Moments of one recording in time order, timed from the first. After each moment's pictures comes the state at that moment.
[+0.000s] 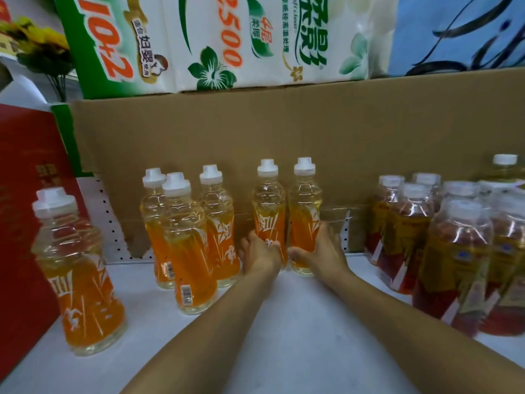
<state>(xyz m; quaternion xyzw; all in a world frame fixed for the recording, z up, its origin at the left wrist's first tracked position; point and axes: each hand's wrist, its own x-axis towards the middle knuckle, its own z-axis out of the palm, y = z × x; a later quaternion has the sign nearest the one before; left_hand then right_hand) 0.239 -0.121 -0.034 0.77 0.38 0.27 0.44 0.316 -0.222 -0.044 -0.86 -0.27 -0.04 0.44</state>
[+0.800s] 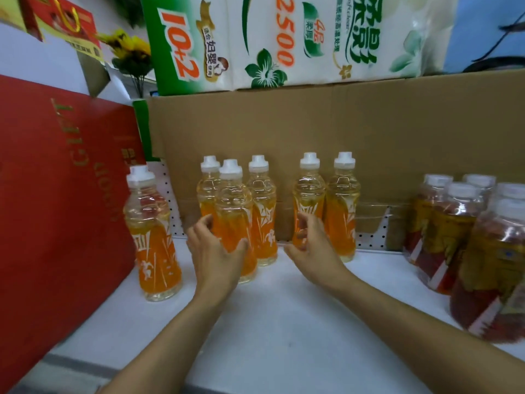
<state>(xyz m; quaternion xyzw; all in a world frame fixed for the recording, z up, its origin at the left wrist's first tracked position) 0.077 -0.099 -0.023 0.73 0.37 0.48 0.31 0.224 -0.200 -0.030 -0.74 -0.46 -0.01 0.49</state>
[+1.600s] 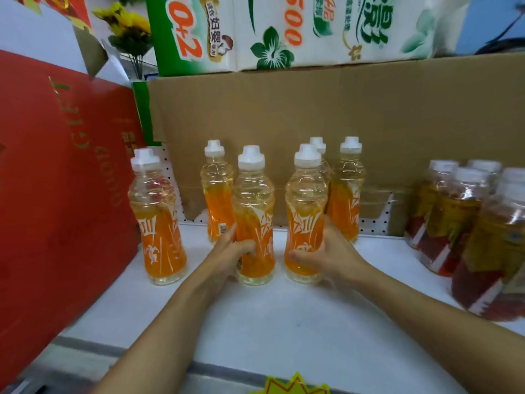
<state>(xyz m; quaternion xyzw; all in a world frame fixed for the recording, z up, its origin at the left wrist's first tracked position) 0.067 -0.084 -0.035 0.70 0.26 0.24 0.62 0.220 -0.226 -0.040 -0.78 -0.42 0.08 0.46</state>
